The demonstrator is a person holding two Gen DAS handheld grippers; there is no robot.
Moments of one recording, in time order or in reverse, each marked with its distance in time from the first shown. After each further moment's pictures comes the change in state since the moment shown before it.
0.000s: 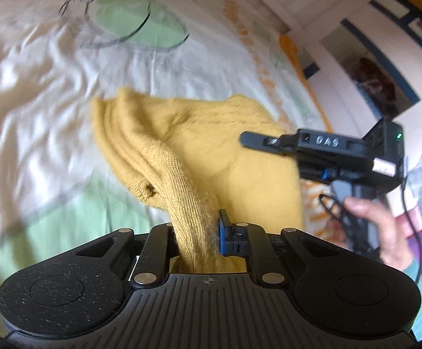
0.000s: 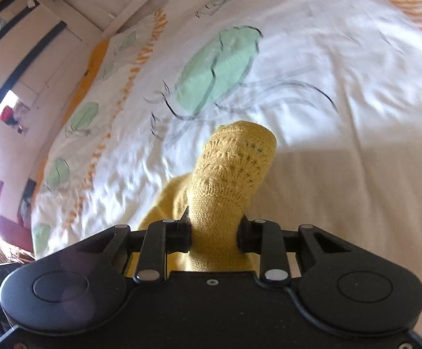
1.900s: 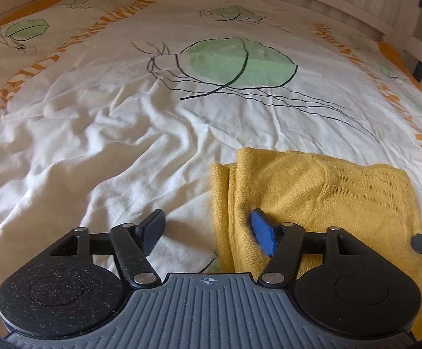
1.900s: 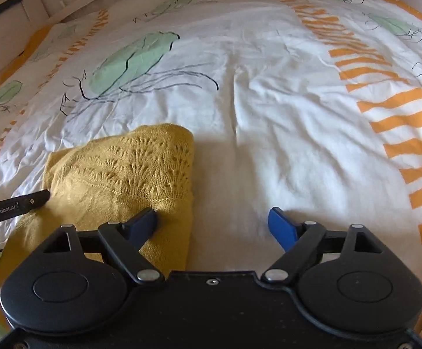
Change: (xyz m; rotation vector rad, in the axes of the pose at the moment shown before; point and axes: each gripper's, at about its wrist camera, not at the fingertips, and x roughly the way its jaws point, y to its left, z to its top) left arm 0.048 0.013 0.027 0.123 -0.214 0.612; right arm -0.015 -0.031 -0.061 -0.131 -0.142 -0.406
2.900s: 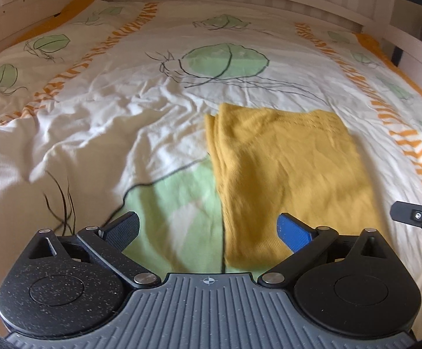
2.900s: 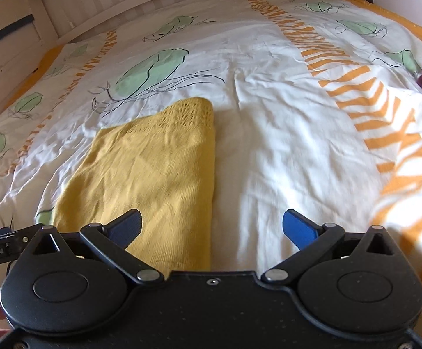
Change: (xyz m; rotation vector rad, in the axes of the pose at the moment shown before) left arm -0.133 -0.012 -0.083 0.070 -0.024 0.013; right arm -0.100 0.022 -0.077 0.046 -0.075 0.002
